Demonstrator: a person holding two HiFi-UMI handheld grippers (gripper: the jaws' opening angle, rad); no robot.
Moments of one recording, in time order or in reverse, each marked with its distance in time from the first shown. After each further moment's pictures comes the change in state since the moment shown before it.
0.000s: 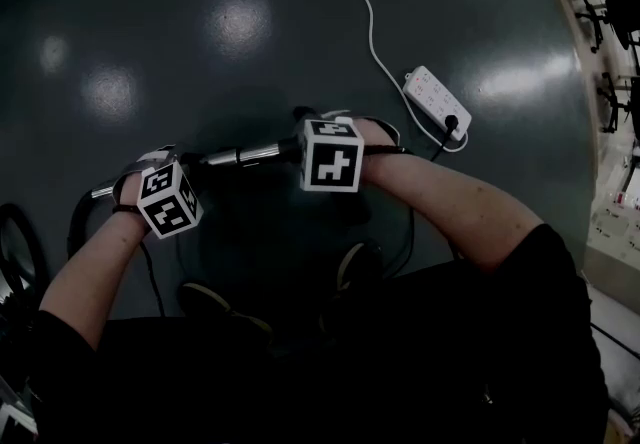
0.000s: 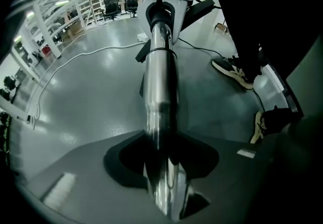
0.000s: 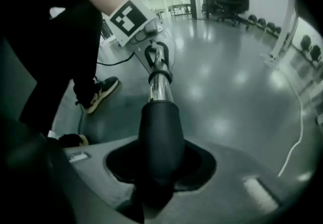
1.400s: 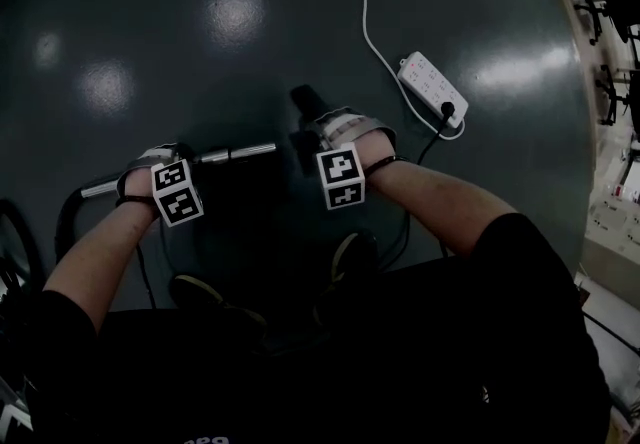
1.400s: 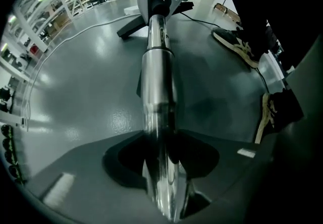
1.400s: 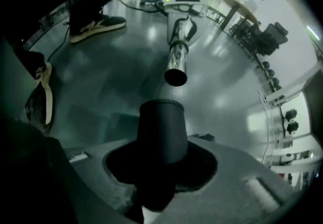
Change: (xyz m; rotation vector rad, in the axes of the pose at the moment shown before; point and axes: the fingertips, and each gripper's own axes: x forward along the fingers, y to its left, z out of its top) left arm 0.064 -0.022 -0.044 0.063 0.200 -0.022; right arm 0.076 -0.014 -0.090 -0.448 0.163 -0.387
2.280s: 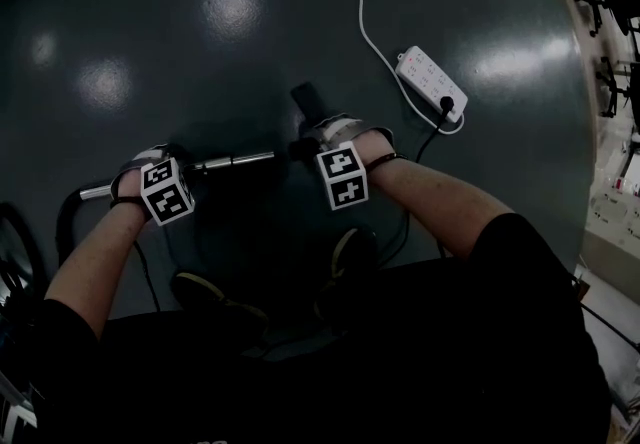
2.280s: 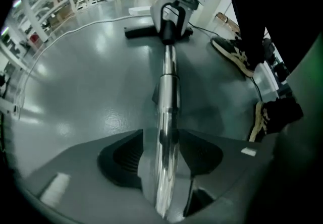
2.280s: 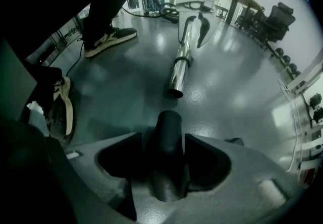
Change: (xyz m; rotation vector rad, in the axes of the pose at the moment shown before) left arm -0.007 -0.006 -0.004 -0.067 -0.054 -0.075; right arm 0.001 0.048 0.012 0.057 -0.098 0.244
